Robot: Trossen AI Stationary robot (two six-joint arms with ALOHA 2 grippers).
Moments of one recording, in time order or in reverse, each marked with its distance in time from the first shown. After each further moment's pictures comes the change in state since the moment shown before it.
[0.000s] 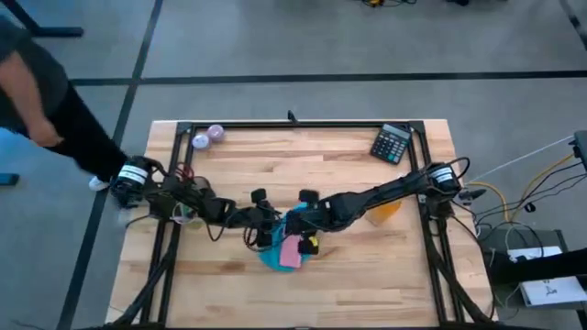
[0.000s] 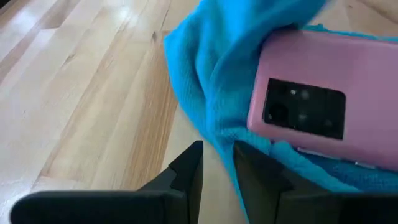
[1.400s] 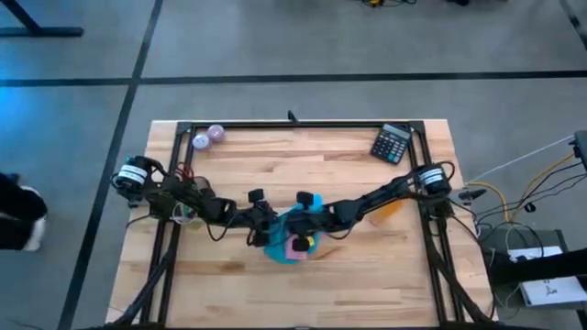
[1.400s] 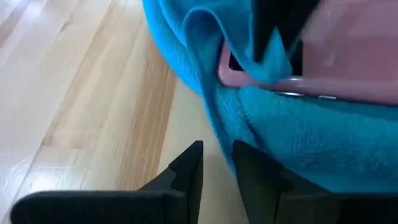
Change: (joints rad) left arm -0.002 -0.004 0.000 -0.096 0.002 -0.011; right arm -0.045 0.015 -0.411 0.674 0.181 -0.052
